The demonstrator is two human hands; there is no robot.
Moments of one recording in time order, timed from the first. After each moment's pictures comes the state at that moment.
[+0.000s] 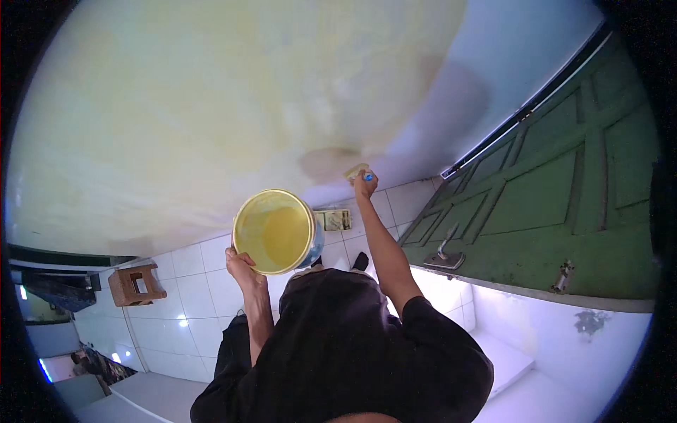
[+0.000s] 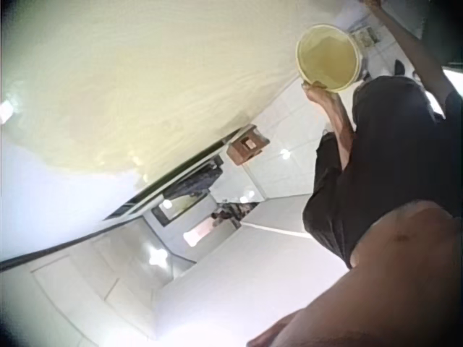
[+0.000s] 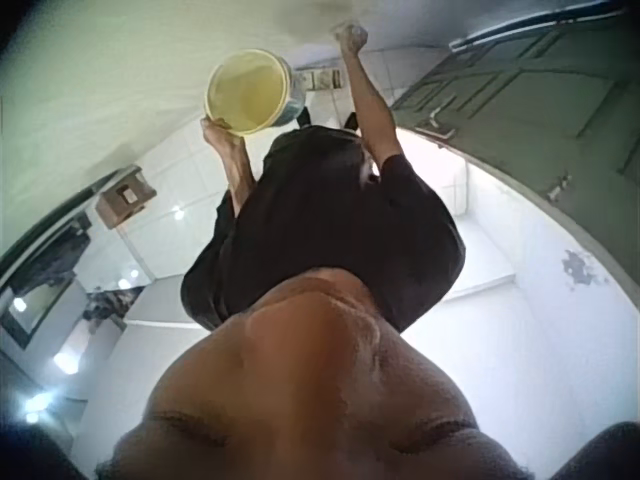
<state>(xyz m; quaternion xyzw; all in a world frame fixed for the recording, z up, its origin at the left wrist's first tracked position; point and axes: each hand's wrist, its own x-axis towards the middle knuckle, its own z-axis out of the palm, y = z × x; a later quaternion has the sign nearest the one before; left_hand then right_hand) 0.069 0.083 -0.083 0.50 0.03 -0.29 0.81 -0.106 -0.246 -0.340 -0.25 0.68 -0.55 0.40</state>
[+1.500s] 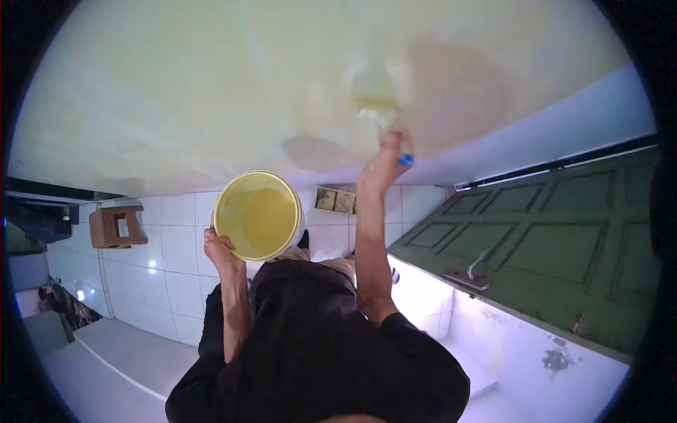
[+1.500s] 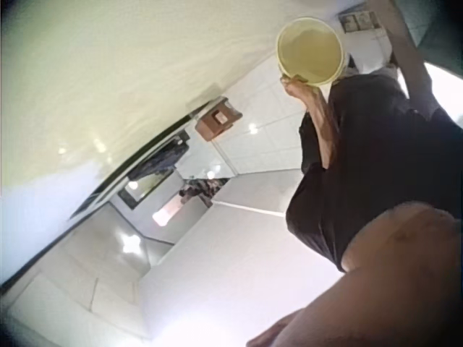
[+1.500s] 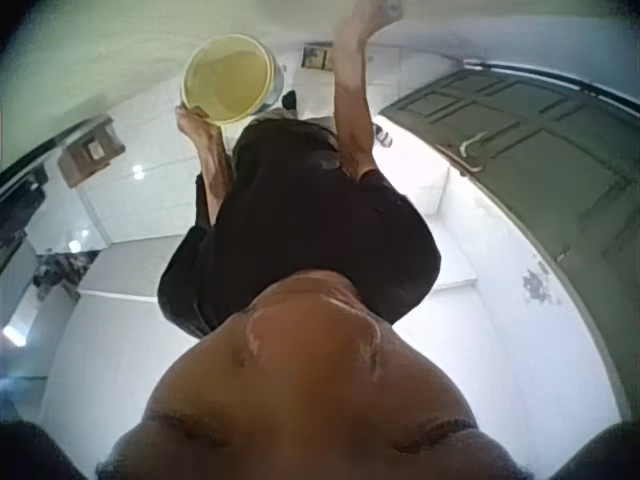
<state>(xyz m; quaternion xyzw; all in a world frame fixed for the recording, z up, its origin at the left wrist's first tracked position) 0.105 0.118 -0.166 0.53 0.11 -0.14 0.83 -0.046 -0.170 -0.109 -0.29 0.40 -0.70 0.52</state>
